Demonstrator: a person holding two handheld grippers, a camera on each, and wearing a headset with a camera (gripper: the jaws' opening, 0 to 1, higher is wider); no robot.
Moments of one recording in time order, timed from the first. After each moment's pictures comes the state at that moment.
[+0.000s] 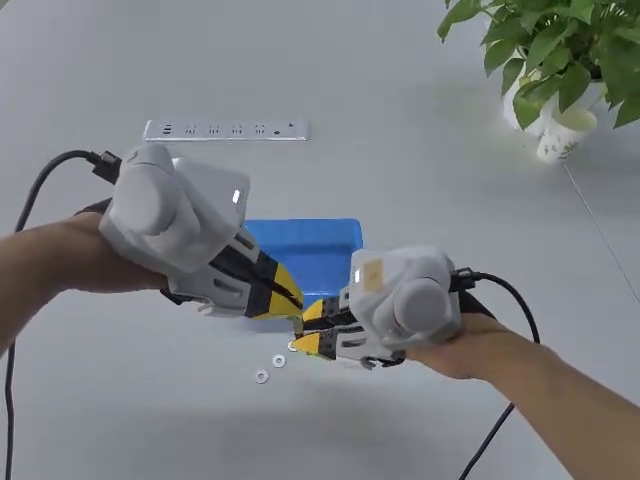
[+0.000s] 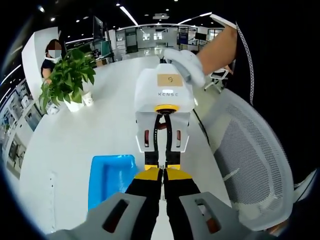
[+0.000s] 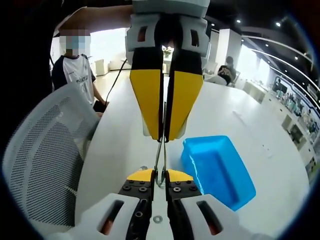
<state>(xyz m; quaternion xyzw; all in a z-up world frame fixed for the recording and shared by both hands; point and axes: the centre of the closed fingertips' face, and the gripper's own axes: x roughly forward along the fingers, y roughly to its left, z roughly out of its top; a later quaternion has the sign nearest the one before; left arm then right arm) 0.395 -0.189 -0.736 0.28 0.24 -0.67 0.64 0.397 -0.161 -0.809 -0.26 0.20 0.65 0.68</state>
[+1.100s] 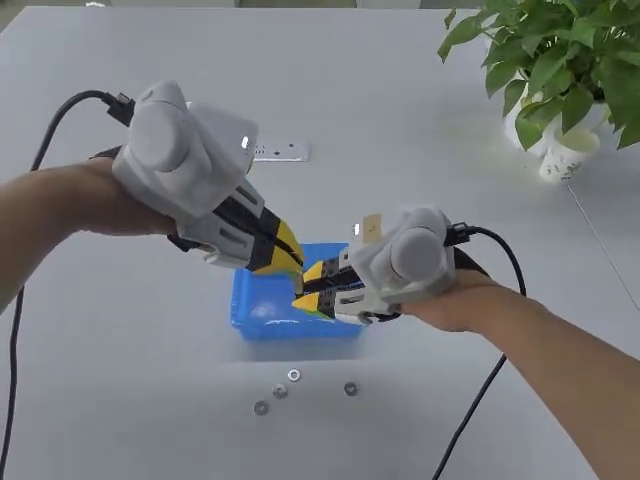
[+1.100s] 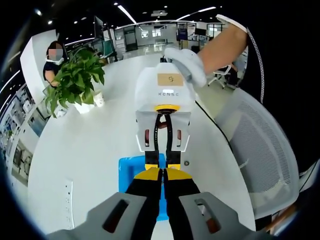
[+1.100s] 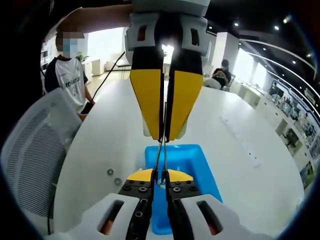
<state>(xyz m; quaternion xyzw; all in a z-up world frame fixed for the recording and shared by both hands) 0.463 -0.184 -0.725 0.31 0.24 -0.66 0.64 0.469 -0.154 -0.795 -0.26 0.19 0.64 0.69</state>
